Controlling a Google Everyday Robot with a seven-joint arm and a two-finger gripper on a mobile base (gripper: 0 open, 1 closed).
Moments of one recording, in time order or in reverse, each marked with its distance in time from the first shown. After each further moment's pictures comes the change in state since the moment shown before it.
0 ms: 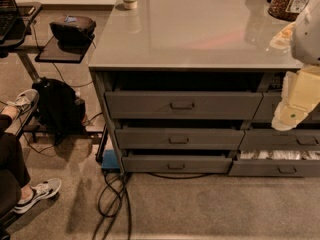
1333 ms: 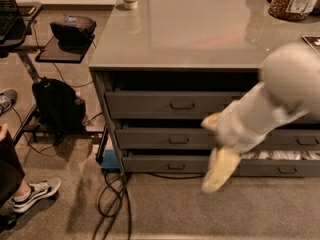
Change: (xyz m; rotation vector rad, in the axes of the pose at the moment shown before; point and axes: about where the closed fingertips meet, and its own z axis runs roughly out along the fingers) arm -0.047 0.085 0.197 -0.286 -0.262 -0.030
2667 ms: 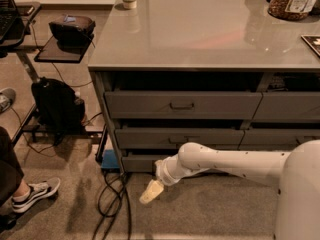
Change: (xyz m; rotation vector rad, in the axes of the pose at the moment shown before) arm 0.005 -0.074 0.393 -0.078 -0.236 0.229
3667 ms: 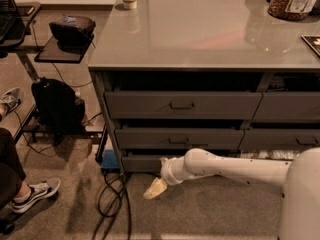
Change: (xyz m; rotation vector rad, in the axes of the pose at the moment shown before) arm 0.013 -0.037 0.010 0.109 -0.083 -0.007
